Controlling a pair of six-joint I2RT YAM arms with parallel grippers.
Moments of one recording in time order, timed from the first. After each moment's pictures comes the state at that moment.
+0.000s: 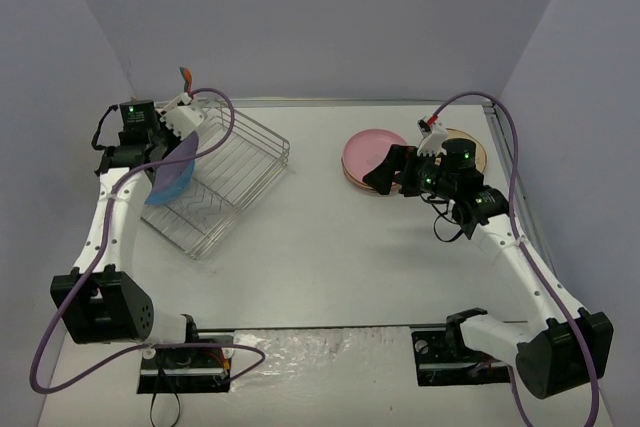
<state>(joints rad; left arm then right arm) 0.07 1.38 1.36 -0.60 -0.08 0.91 0.26 1.10 0.93 -0.27 -0.44 0.42</state>
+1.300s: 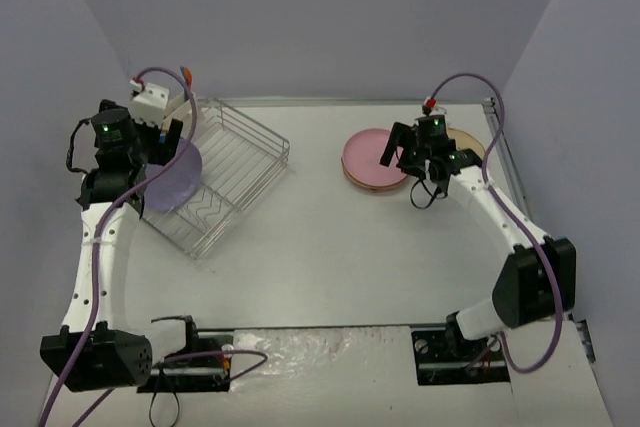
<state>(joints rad) 0.09 1.17 1.28 -0.48 -0.08 0.46 0.27 1.45 1.16 -0.45 0.07 0.52</state>
